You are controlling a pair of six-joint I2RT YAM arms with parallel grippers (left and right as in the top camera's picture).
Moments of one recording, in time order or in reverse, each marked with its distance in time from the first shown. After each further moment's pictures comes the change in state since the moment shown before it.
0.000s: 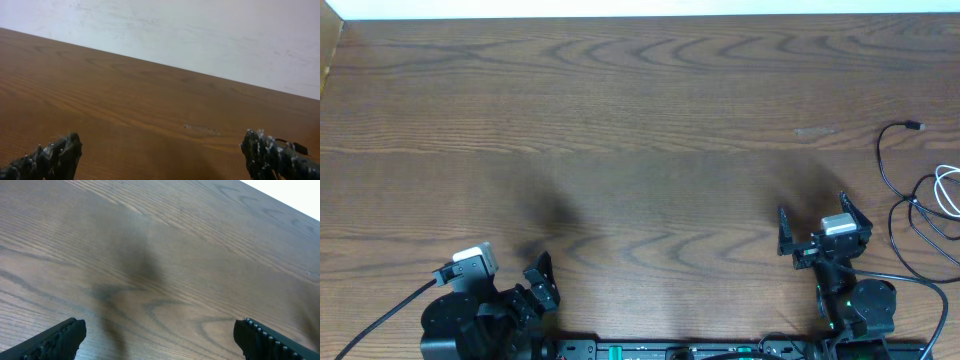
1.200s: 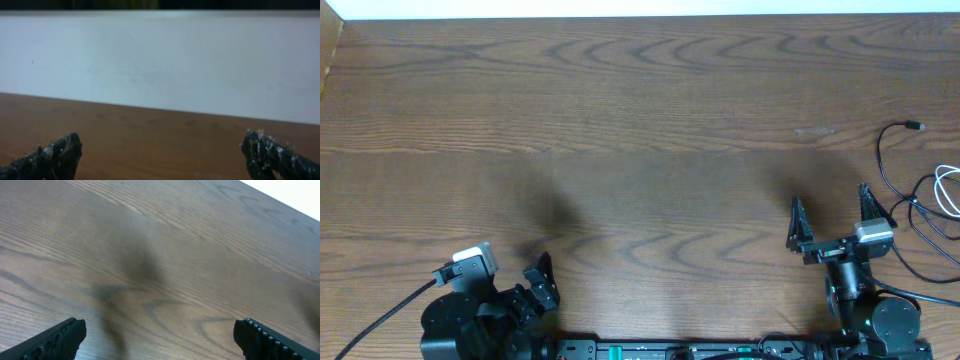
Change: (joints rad) left arm 0.000 0.000 0.000 0.000 0.000 0.000; right arm -0.007 0.000 0.106 0.107 -0.012 0.158
